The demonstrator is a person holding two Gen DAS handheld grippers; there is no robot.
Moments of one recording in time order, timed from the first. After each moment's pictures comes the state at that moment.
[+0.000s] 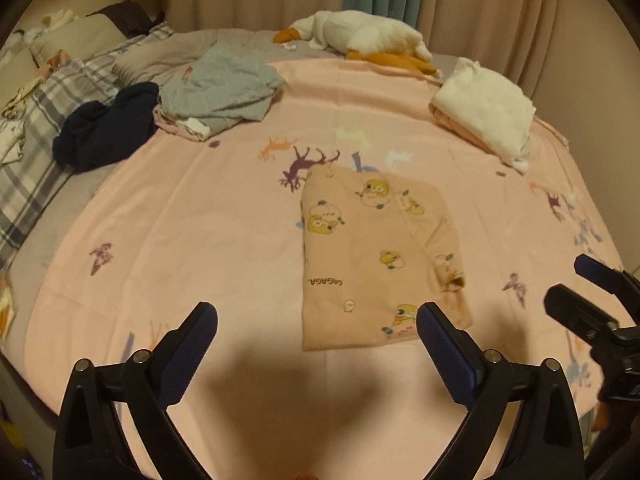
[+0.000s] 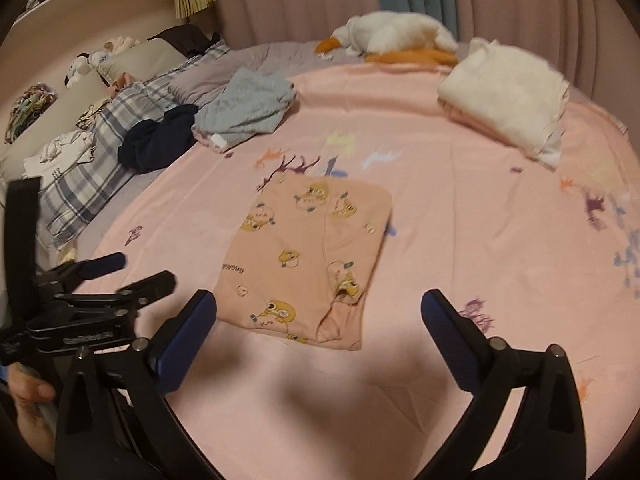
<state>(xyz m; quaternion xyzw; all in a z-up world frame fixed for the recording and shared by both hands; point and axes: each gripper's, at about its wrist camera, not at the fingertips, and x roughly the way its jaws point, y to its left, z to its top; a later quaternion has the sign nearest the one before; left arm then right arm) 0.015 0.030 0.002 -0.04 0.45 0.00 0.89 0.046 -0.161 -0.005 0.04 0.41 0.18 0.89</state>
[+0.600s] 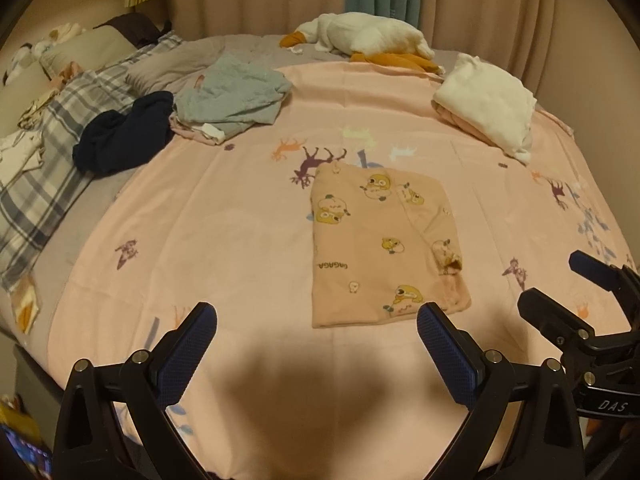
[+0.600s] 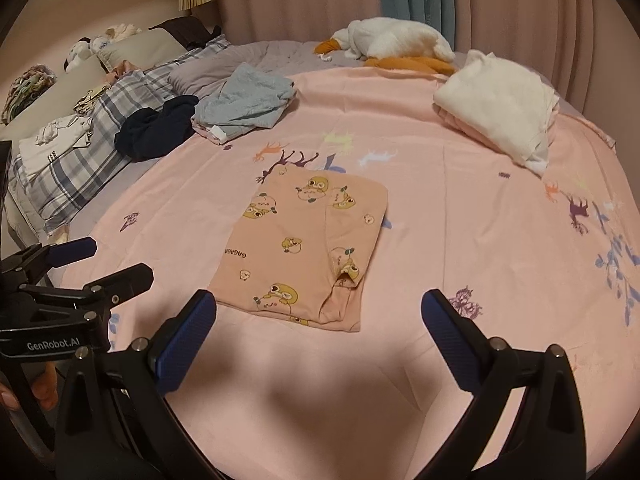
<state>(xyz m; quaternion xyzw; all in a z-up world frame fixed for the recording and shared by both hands) -0.008 0.018 0.015 -0.01 0.45 0.03 0.89 0.023 -0.149 -0.002 0.01 0.41 0.17 0.90</state>
